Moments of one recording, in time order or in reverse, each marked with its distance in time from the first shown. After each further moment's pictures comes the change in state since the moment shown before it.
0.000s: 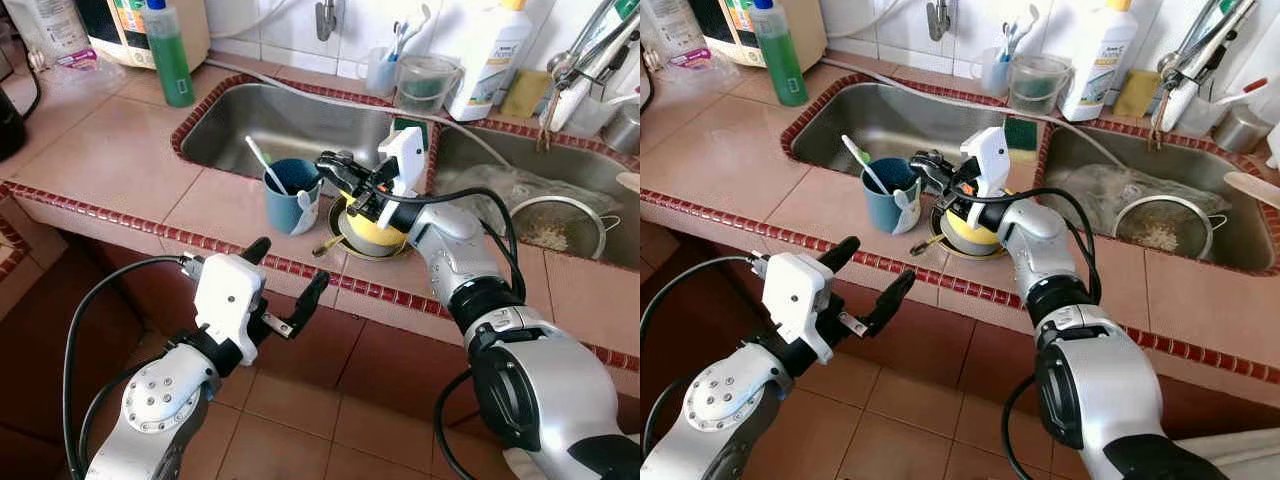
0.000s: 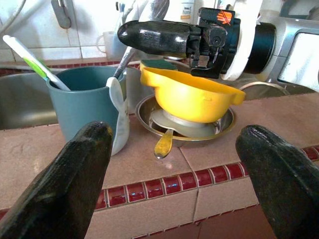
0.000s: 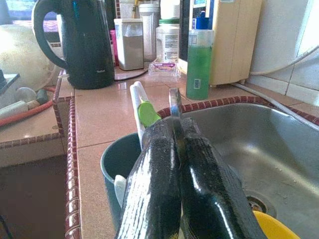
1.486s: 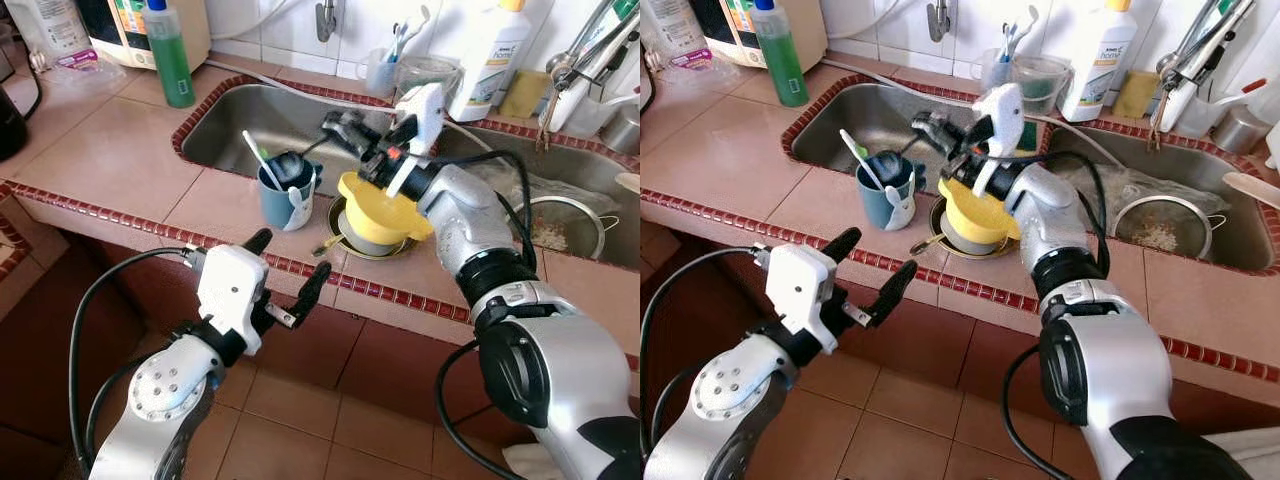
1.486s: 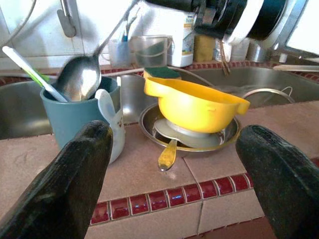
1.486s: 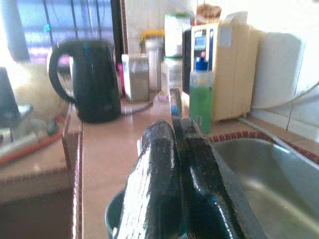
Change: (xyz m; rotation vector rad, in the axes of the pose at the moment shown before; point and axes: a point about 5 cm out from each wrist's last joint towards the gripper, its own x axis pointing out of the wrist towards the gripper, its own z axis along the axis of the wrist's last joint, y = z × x) left arm 0.010 0.001 0.002 0.002 -0.028 0.010; right arm 0.008 -0.014 0.044 0.031 -0.134 0.035
